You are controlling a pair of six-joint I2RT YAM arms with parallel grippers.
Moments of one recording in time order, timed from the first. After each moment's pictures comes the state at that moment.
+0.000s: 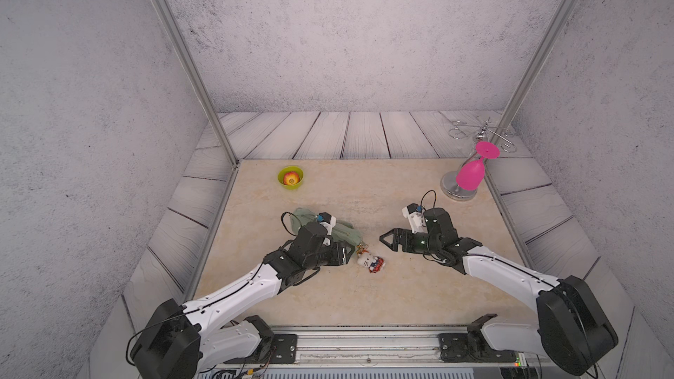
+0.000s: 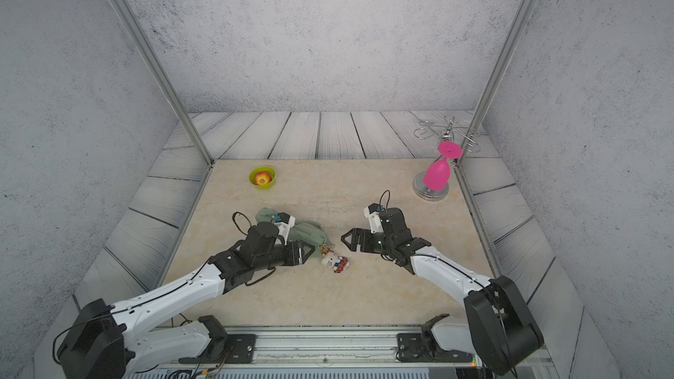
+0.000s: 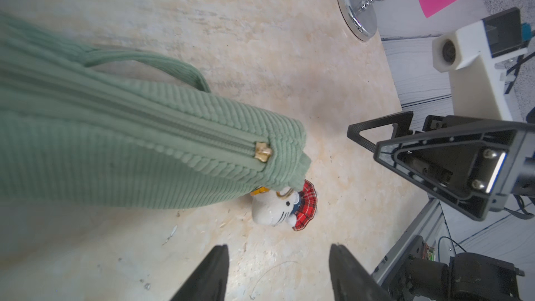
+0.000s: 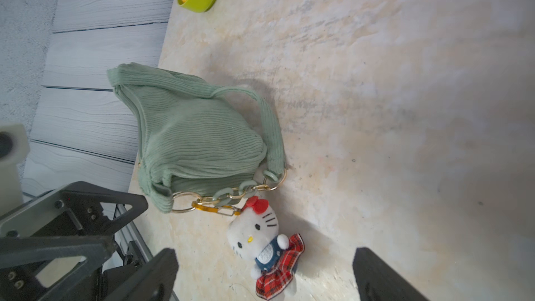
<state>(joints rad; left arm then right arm) -0.74 1.14 0.62 -0.11 0.19 -0.69 0.48 1.28 0.64 -0.08 -0.45 0.56</state>
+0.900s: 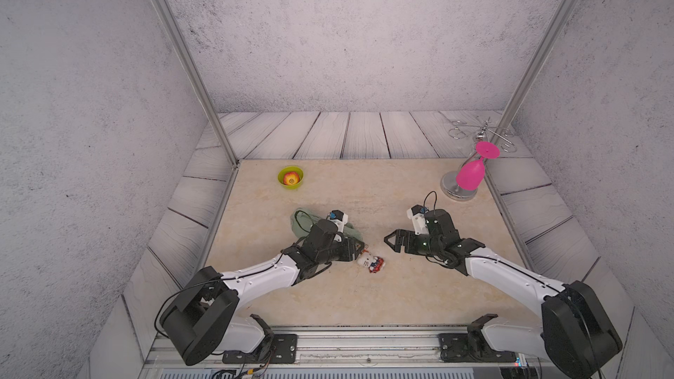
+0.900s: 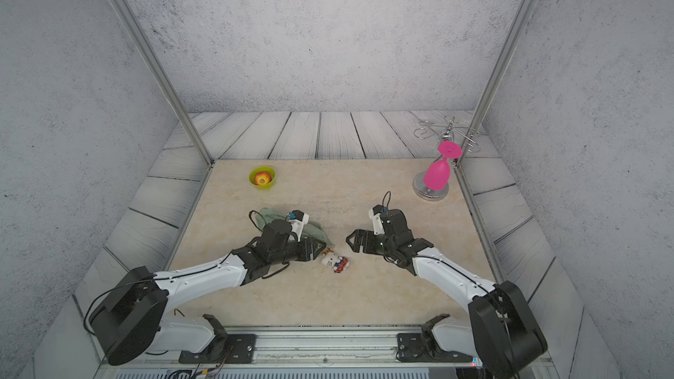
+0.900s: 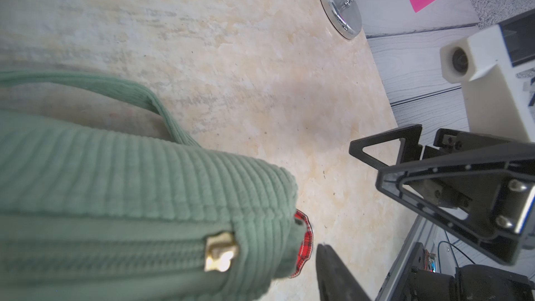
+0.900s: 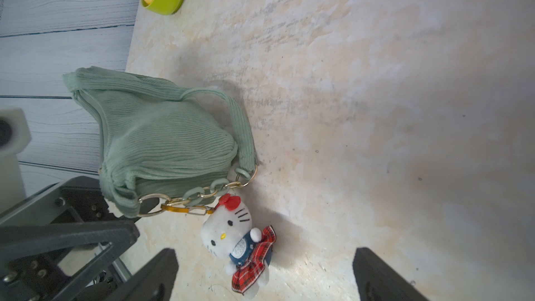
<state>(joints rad) -0.74 1.37 0.62 0.16 0.23 -0.68 0.48 1.25 0.65 -0.16 -0.36 0.56</state>
